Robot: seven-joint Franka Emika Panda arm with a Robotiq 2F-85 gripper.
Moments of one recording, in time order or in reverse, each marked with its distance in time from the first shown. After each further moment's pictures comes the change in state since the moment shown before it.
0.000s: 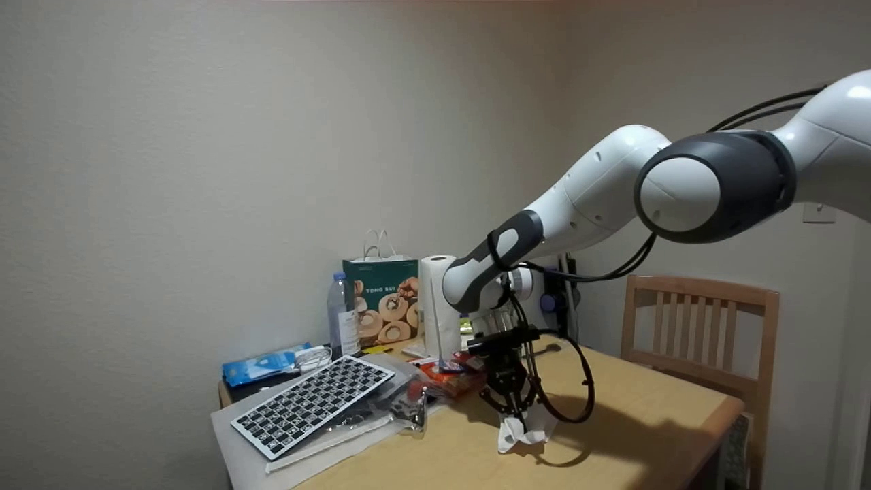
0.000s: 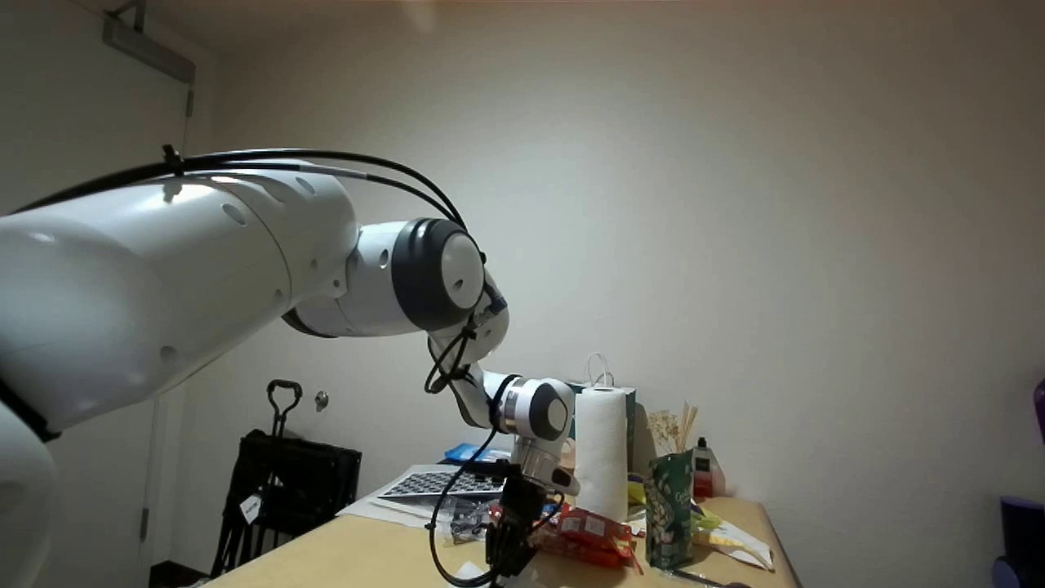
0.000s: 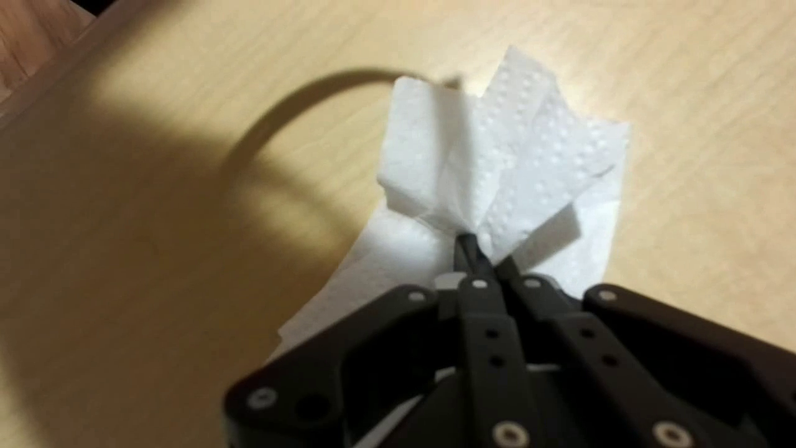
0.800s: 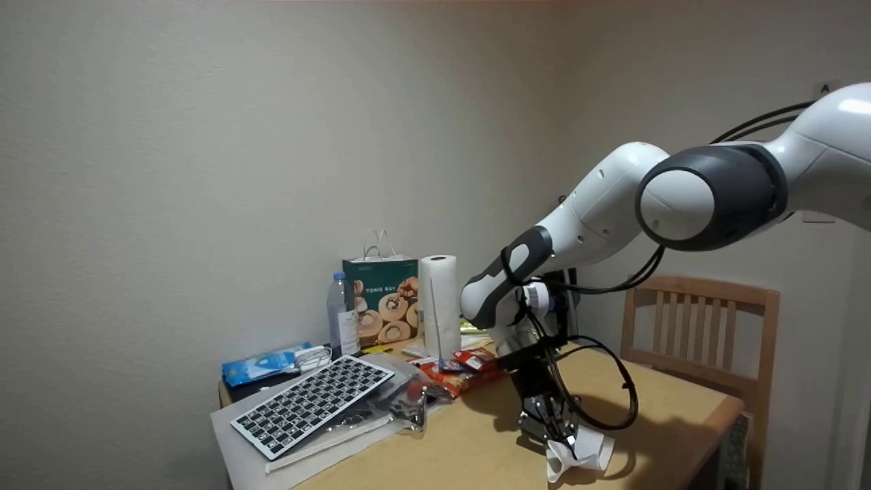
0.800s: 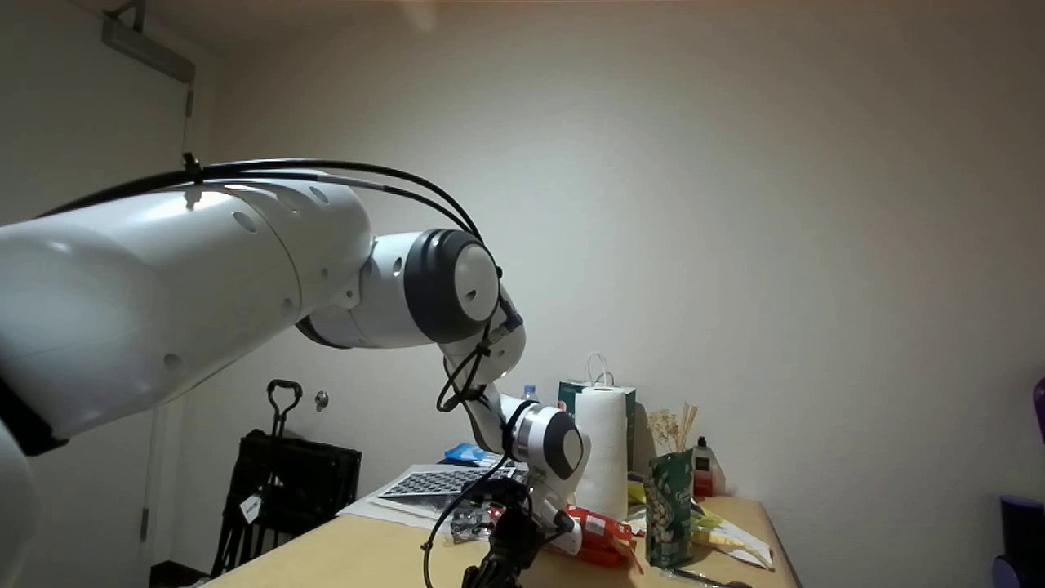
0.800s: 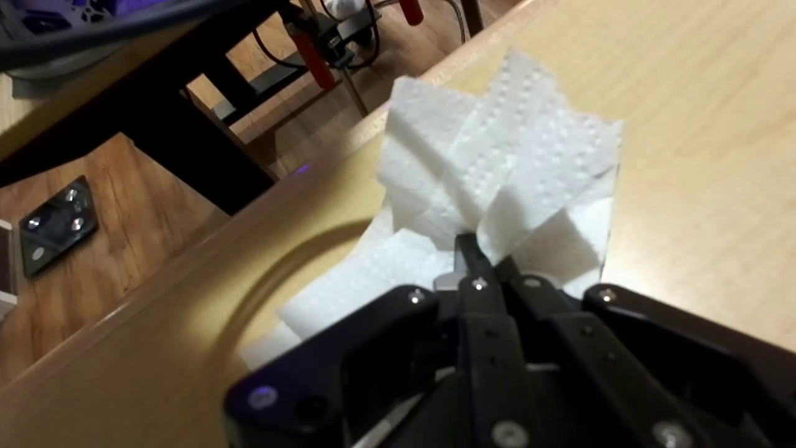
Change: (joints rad) arm -0.055 0.036 0.006 -0.051 0.045 -0.286 -0.038
